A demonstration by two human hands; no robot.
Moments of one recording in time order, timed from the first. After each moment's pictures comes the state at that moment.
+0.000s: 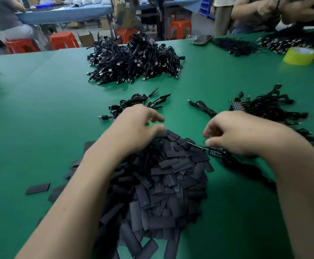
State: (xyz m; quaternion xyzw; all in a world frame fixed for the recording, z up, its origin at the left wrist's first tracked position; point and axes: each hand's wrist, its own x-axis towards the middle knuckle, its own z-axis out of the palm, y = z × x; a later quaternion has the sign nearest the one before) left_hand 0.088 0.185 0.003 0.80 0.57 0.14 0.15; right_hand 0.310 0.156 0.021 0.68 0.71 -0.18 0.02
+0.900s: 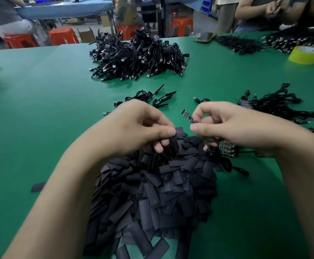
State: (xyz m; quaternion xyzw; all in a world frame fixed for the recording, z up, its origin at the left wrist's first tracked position) left_hand 0.063 0.156 0.030 0.74 0.48 0.20 0.42; right_hand 0.297 0.155 0.016 0.52 0.70 -0.44 -0.20
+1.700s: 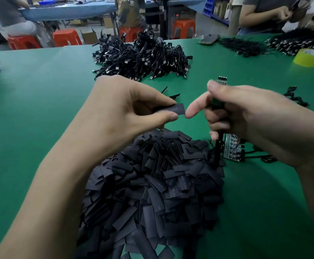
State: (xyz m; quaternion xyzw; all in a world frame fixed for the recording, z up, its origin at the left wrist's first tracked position) left_hand 0.050 0.143 0.055 0.80 0.44 0.36 0.21; right_hand 0.277 0.139 0.050 0.47 0.61 -0.54 -0.35
